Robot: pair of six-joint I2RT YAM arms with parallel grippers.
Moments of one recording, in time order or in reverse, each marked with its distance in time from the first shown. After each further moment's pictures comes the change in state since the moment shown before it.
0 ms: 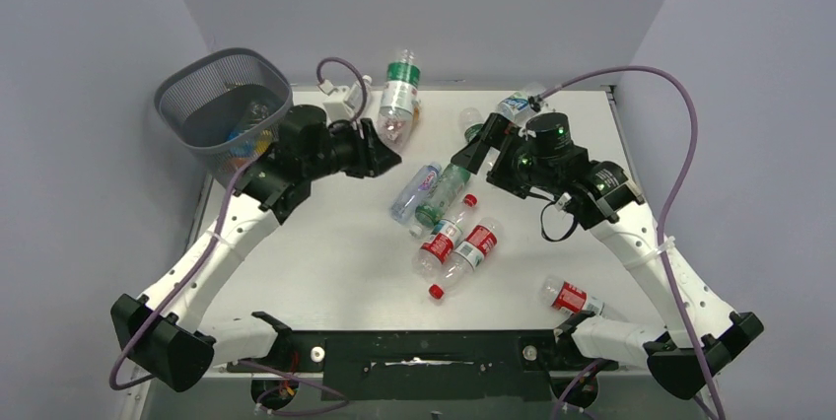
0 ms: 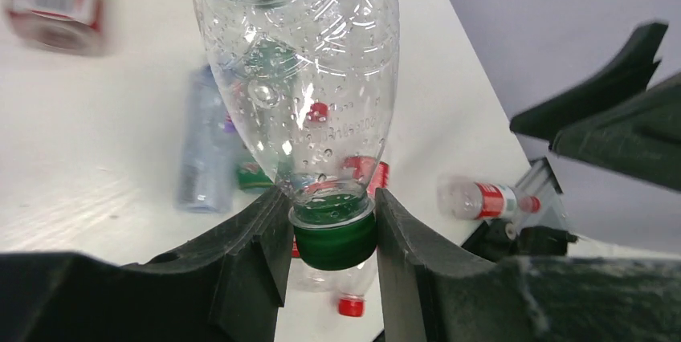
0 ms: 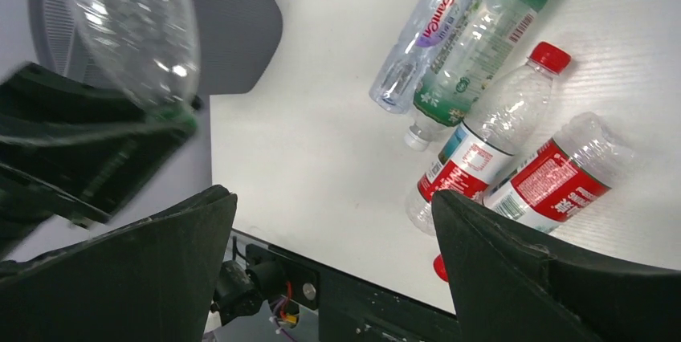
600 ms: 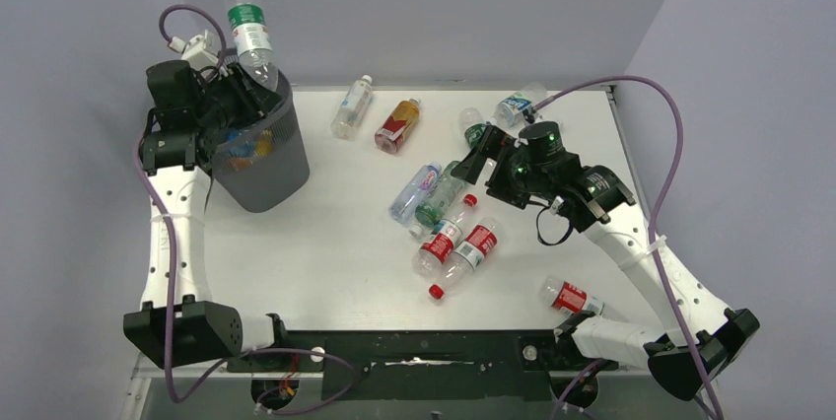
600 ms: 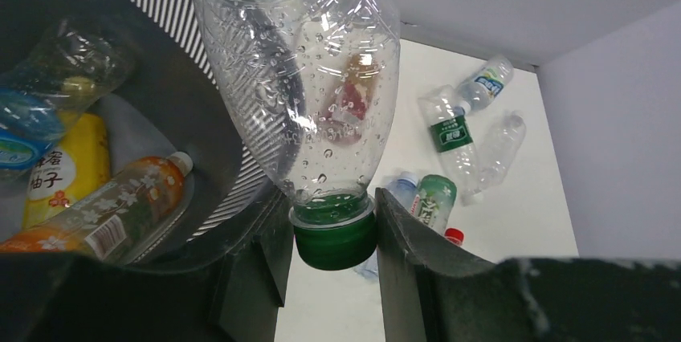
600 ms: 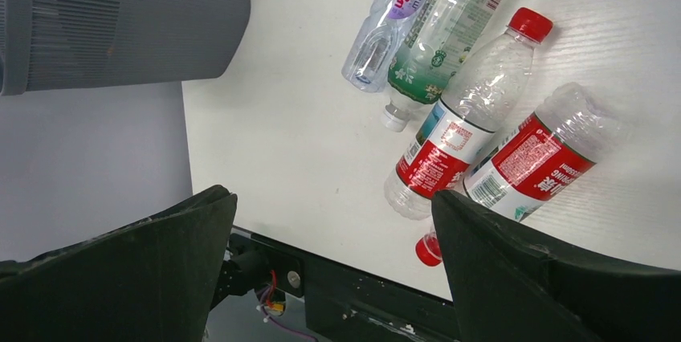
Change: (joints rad) left arm 0.714 0.095 0.341 -0.222 0.159 0.123; right arm 0.000 -0.008 -0.094 -0.005 -0.010 0.008
